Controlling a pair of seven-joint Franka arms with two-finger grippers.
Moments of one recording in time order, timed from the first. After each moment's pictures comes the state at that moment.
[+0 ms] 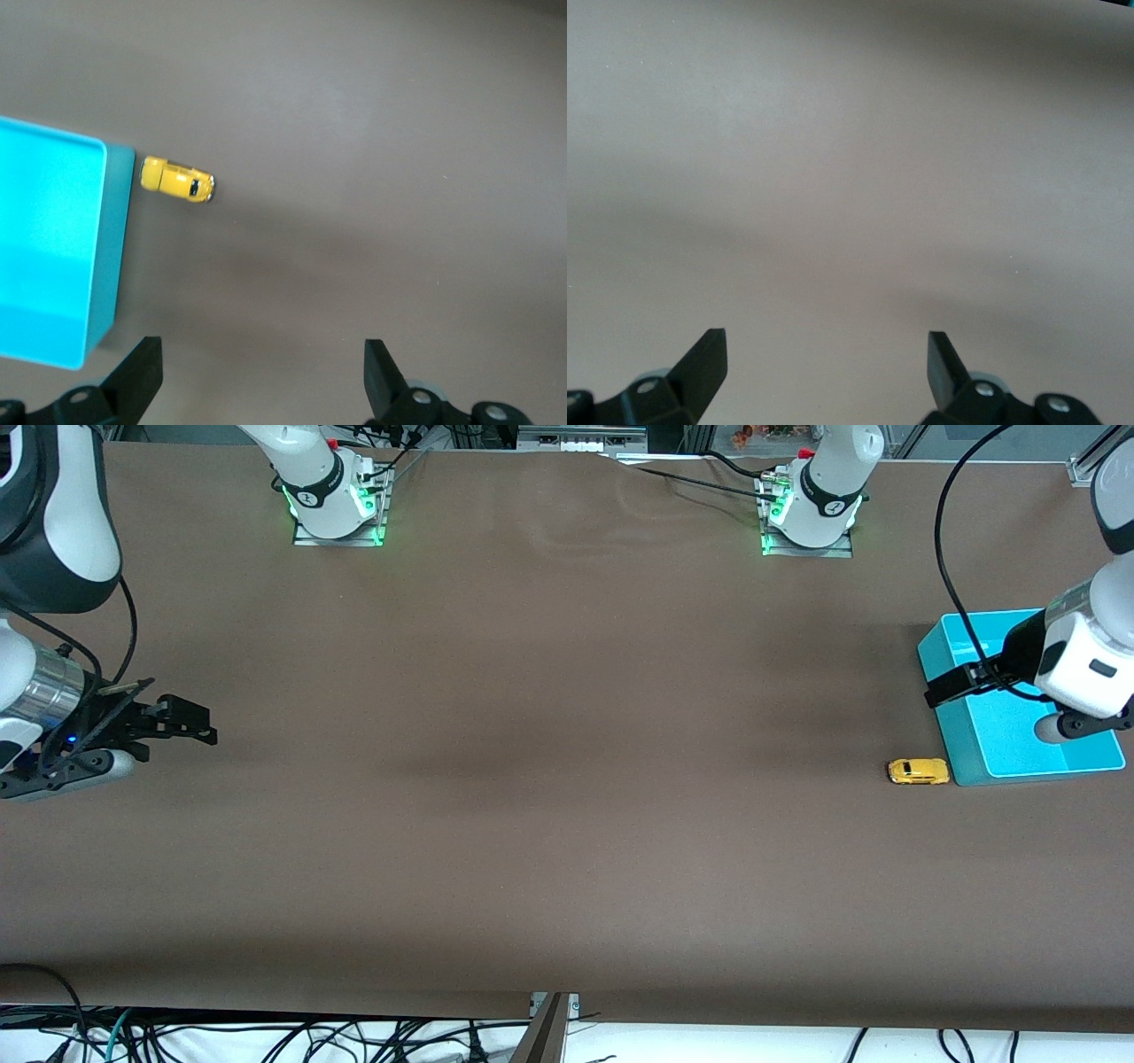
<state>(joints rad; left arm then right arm) 0.01 0.16 -0.05 -1.54 -0.02 1.59 -0.41 -0.03 0.31 0.08 -1.44 0.05 1.74 -0.20</state>
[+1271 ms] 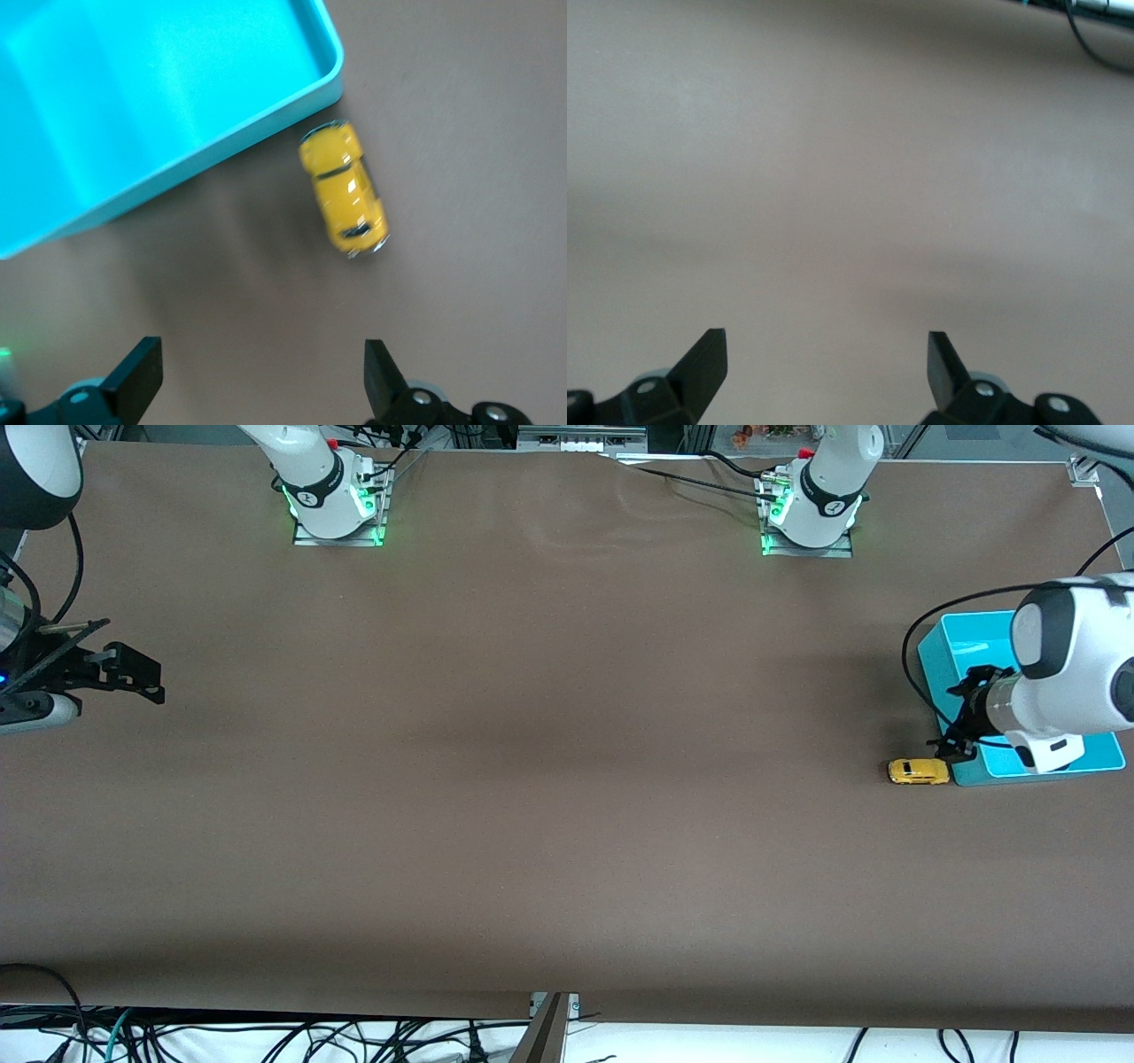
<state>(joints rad) 0.17 0.30 -0.03 -1.95 0.08 2.03 -1.20 -0.04 0.18 0.08 -1.45 -0.06 1.63 -0.11</state>
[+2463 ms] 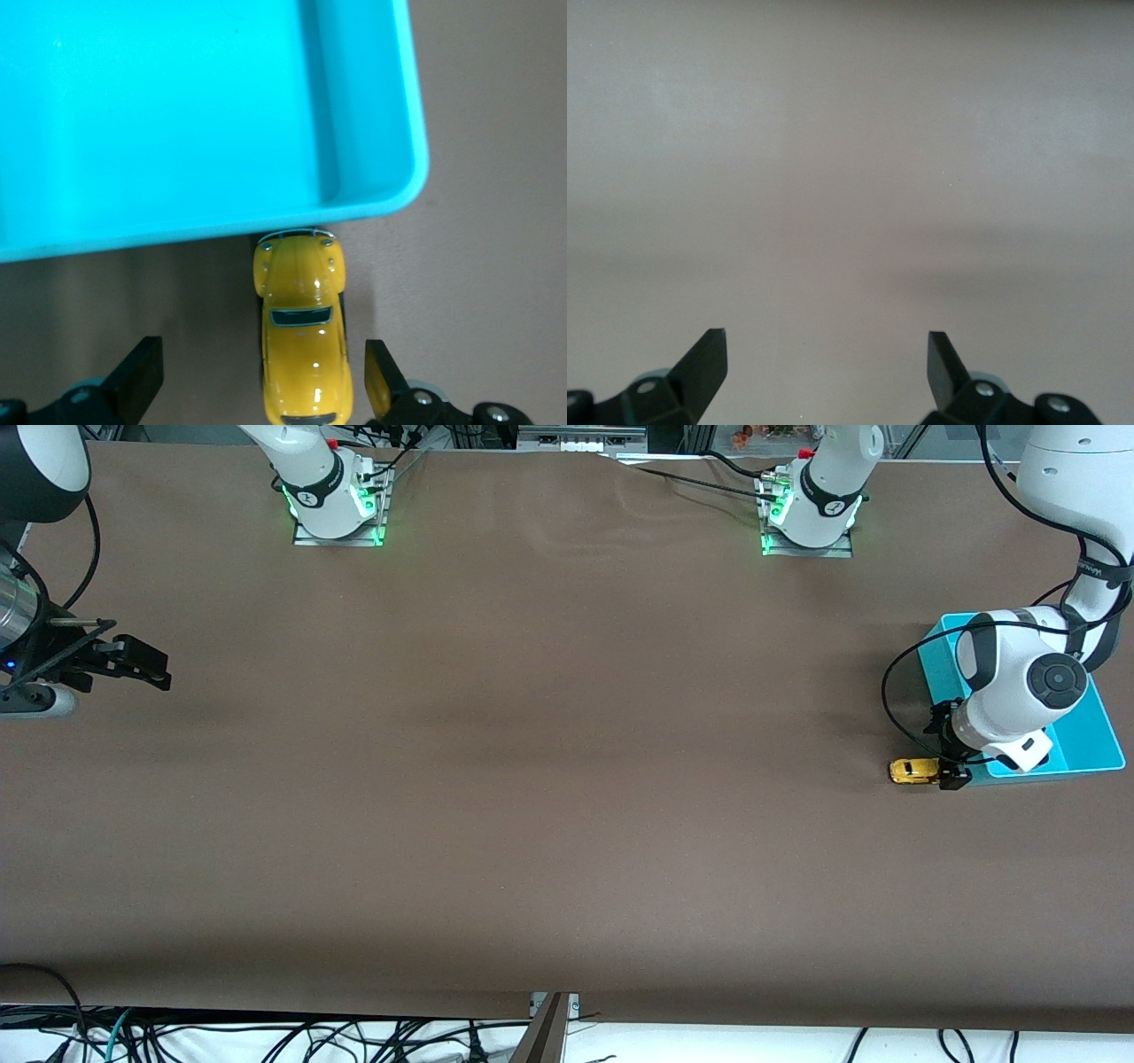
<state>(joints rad) 0.19 0.42 0.03 -2.14 0.20 2.56 -1.50 -0.06 0.14 0.08 -1.52 -0.06 1.63 -0.03</state>
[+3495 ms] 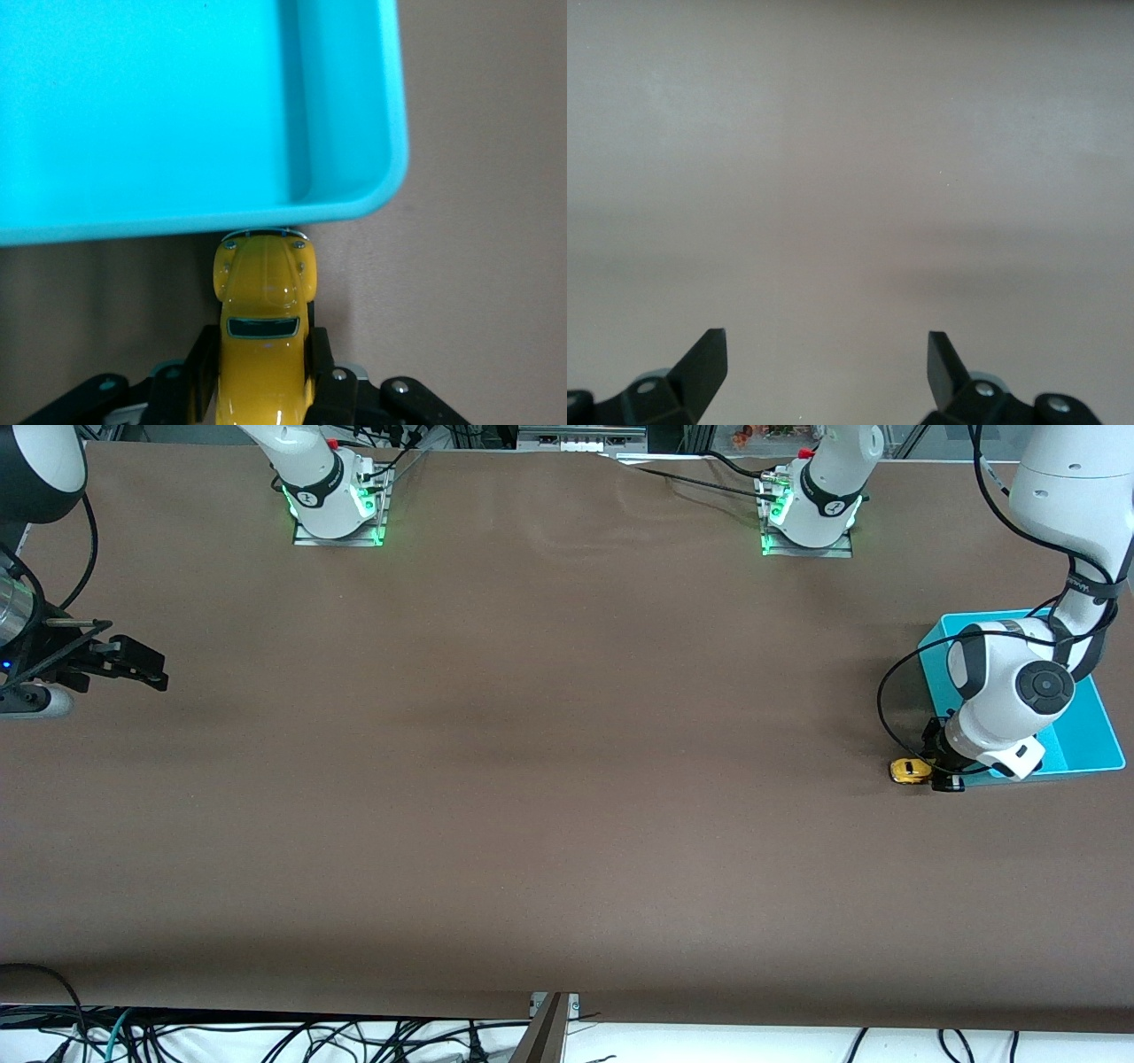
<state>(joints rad) 0.19 0.47 0.03 -2.12 0.20 2.65 -1.56 -0.06 0.14 0.08 -1.52 -0.06 1.63 -0.03</state>
